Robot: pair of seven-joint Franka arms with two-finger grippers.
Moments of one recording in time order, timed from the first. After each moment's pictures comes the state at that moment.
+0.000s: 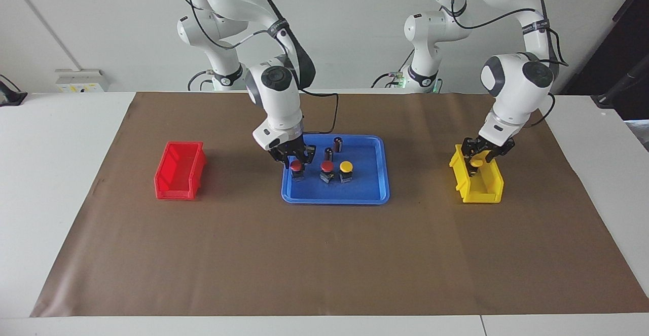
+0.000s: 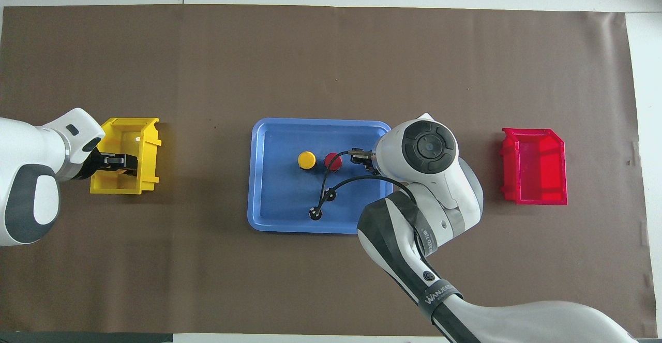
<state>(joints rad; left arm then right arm) 0.01 -0.04 -0.03 -2.29 0.00 2.28 0.07 0.48 0.20 0.02 -2.02 0.03 2.31 0.64</state>
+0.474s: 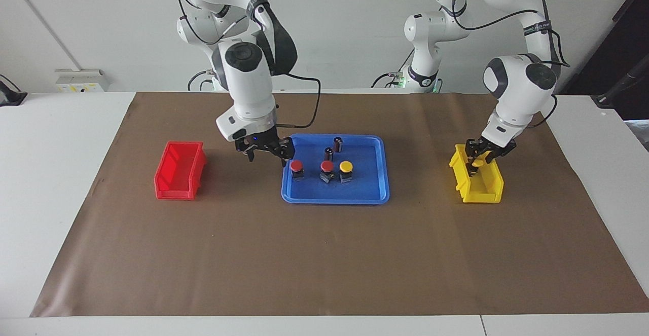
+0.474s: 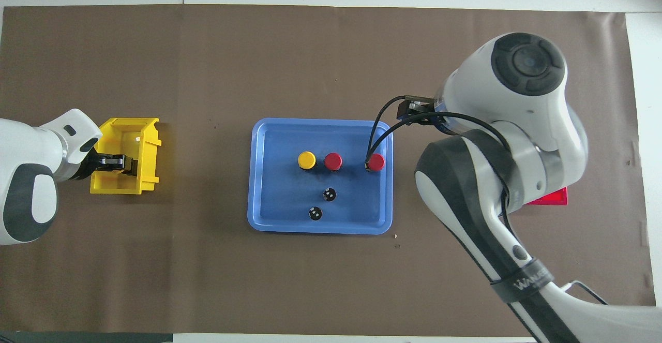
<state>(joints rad) 0.02 -0.03 -0.03 -2.29 0.00 2.29 0.08 0.29 0.15 0.00 -1.70 -0.02 1.86 0.53</state>
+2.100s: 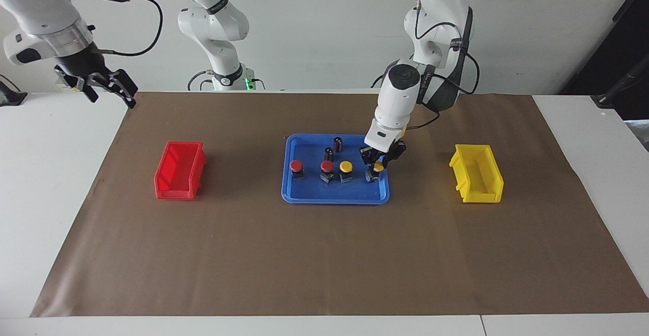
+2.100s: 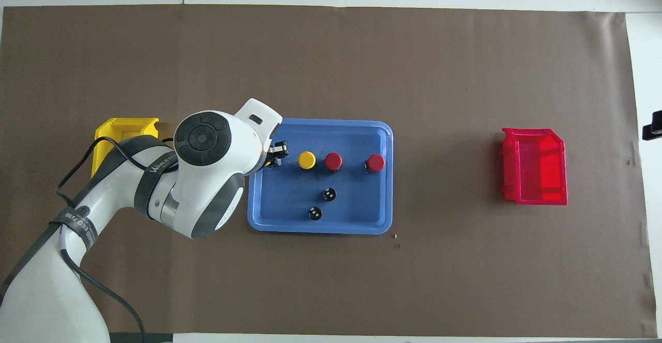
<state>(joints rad) -0.52 0.16 -0.06 -2.04 0.01 2.27 -0.70 -0.14 -0.04 -0.05 -1.61 -0.04 1.53 0.02</state>
